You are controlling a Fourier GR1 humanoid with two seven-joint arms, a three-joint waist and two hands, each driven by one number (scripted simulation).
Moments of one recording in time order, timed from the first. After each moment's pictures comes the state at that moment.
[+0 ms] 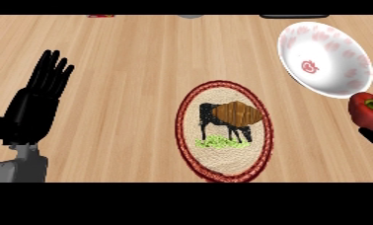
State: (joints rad) left arm -0.12 0.22 0.16 -1.61 0.33 -0.09 0.06; right arm -0.07 -0.82 -0.11 -1.81 0.52 0.28 -0.12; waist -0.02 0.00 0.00
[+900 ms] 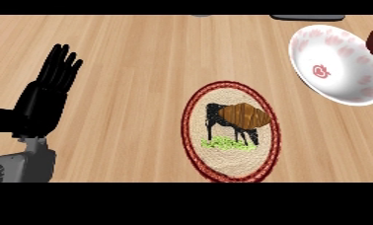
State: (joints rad) left arm -0.16 0.20 0.14 -1.60 0.30 -0.09 0.07; right arm -0.56 -0.76 -0.24 -1.10 0.53 0.21 -0.23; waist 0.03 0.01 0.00
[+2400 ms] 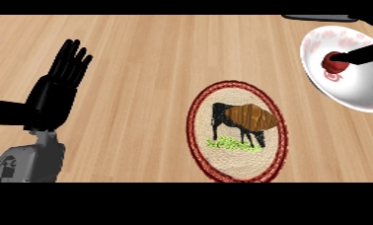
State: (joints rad) left arm -0.21 0.18 0.12 -1.56 0.29 -0.10 0.05; right arm -0.99 -0.67 -0.40 -0.19 0.51 0.23 -0.54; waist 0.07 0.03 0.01
